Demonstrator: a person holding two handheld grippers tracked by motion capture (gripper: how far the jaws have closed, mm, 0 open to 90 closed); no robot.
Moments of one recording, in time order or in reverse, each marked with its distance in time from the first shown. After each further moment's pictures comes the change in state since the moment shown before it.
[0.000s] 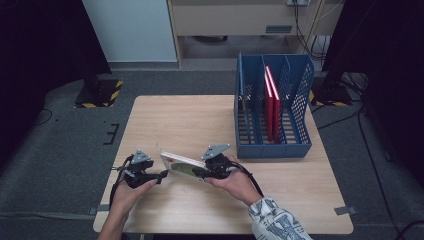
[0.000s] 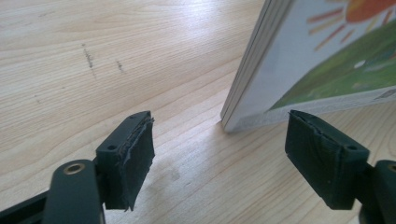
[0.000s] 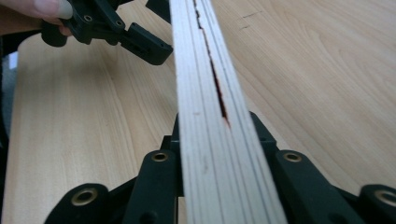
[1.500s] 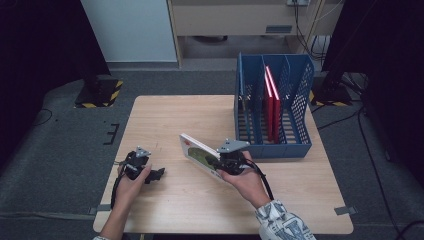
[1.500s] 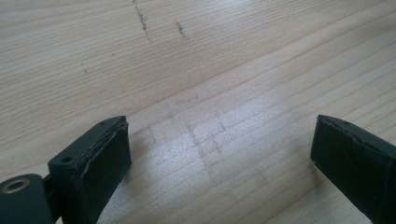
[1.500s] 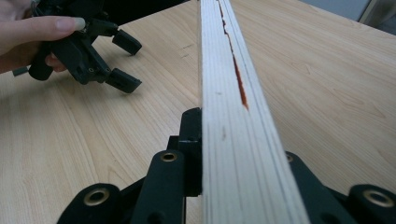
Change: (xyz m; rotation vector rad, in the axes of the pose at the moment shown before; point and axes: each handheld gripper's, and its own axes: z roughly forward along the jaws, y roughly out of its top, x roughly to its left) left arm 0.028 -0.004 0.030 0.123 0.128 -0.018; right arm -0.010 -0.002 -0.043 -0.113 -0.185 0.065
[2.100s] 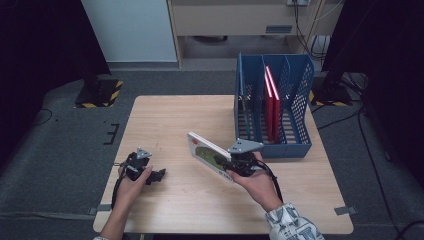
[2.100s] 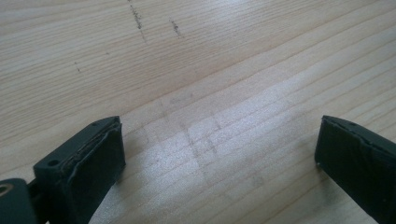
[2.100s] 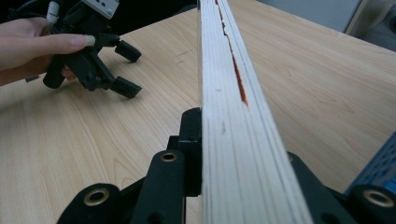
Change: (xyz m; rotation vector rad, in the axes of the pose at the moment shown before) left arm -0.003 -0.005 0.003 -0.028 0.002 0.003; right arm -0.006 -0.002 -0.037 -0.036 -0.014 0.008
